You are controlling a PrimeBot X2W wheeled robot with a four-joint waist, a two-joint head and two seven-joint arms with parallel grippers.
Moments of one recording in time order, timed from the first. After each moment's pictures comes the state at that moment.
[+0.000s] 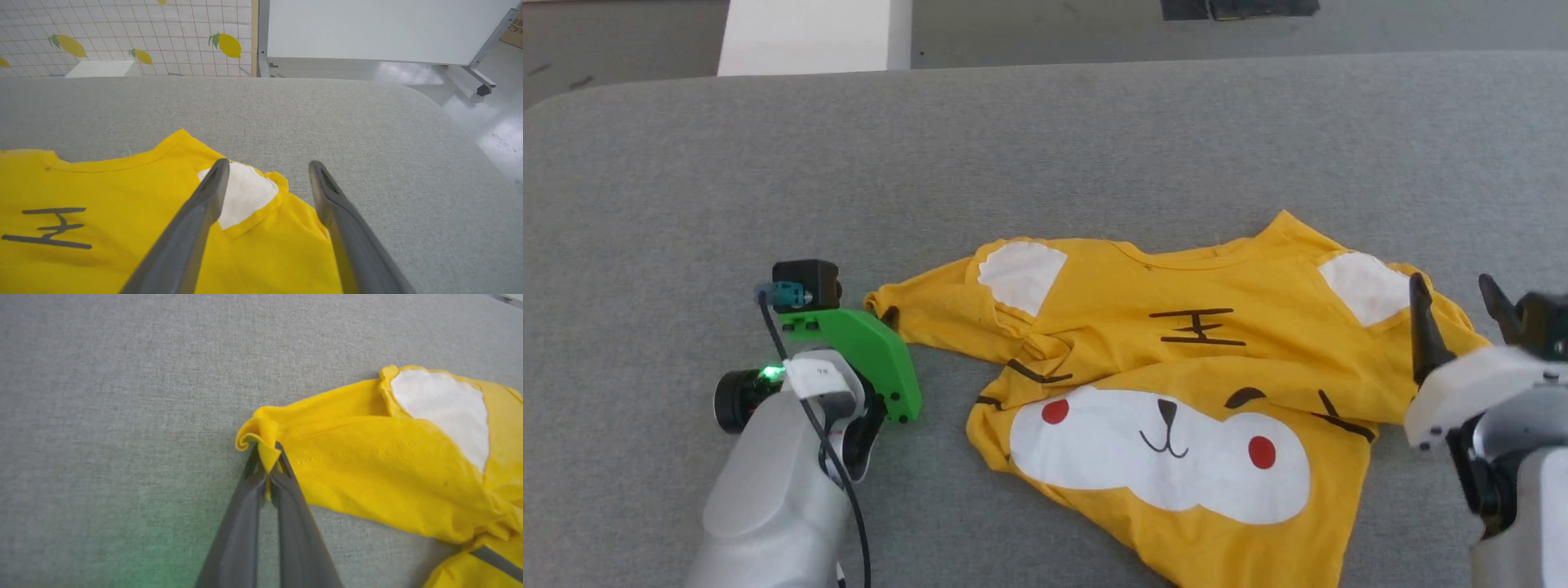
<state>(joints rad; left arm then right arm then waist) -0.50 0.14 -0.20 0.56 -0.44 0.03 0.27 -0.21 -0.05 -0.24 0.09 0.00 0.13 0.15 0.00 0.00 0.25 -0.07</state>
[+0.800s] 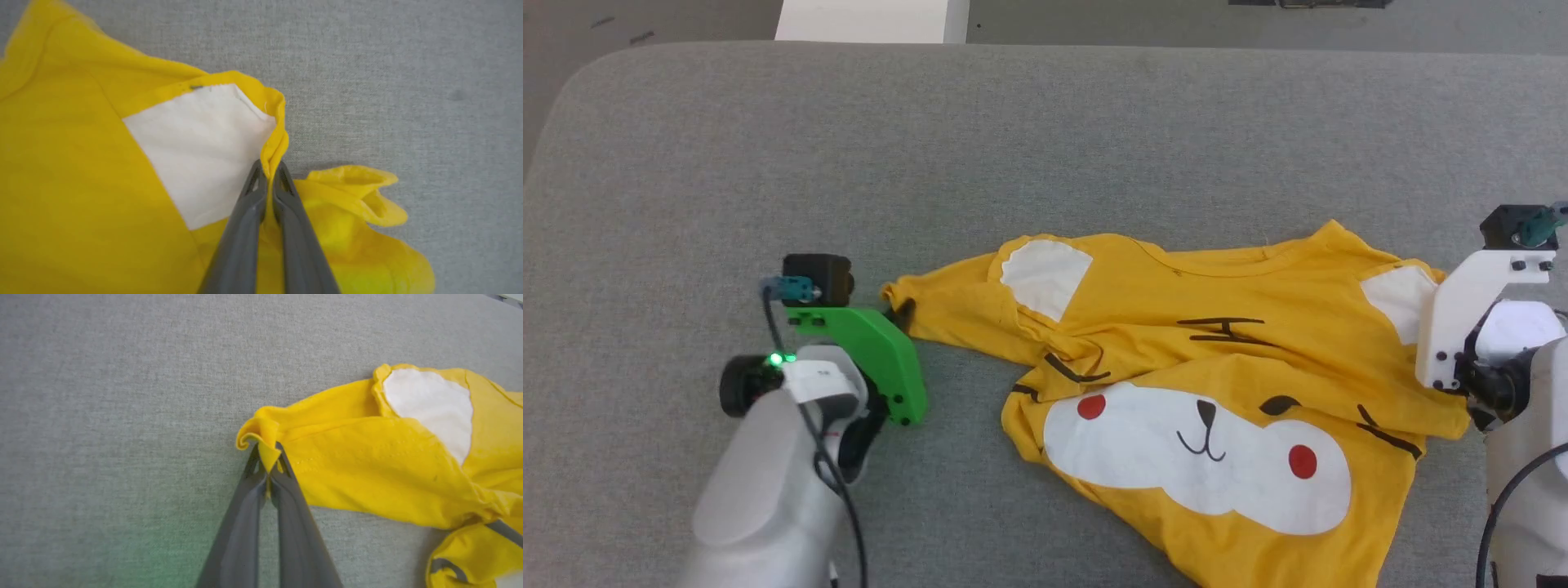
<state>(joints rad) -0.46 0.17 -0.24 0.43 -0.47 -0.02 0.31 -0.52 -0.11 -0.31 0.43 -0.09 0.13 0.79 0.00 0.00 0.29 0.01</state>
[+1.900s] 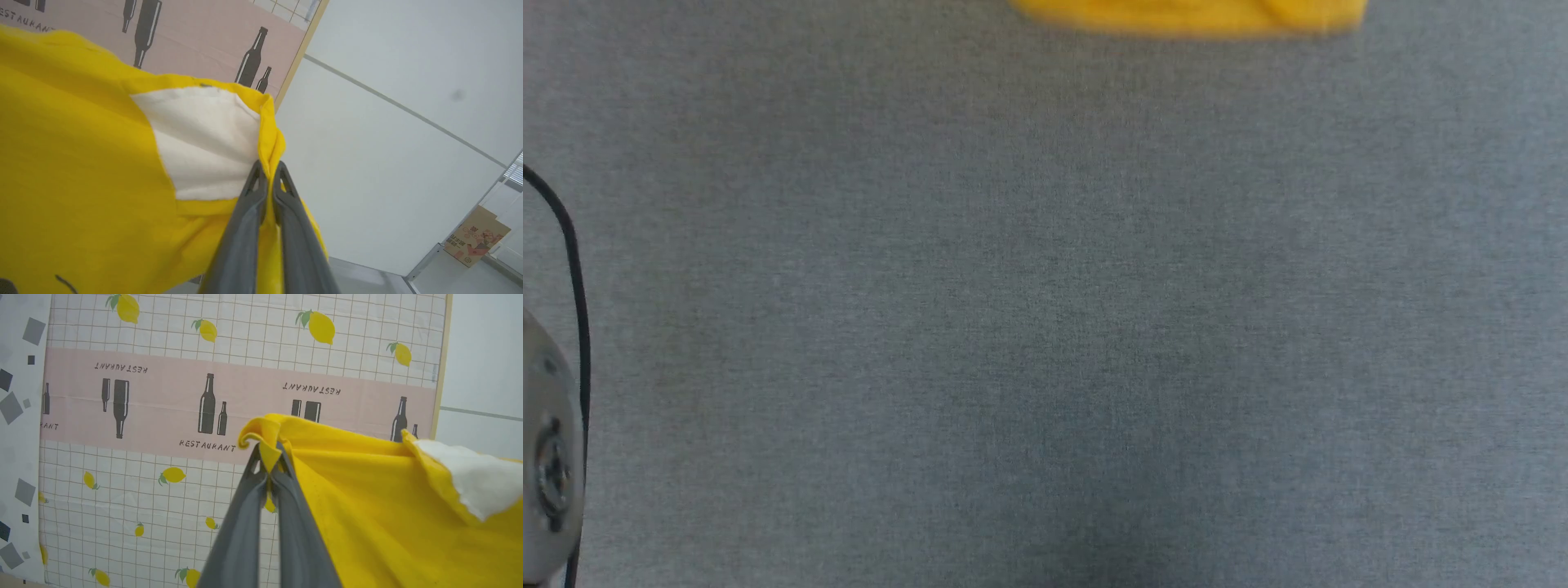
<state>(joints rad) -1.37 0.37 -0.02 0.31 -0.41 0.03 -0.03 -1.44 -0.26 -0.04 0.26 -0.17 0.13 0.42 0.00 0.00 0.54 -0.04</state>
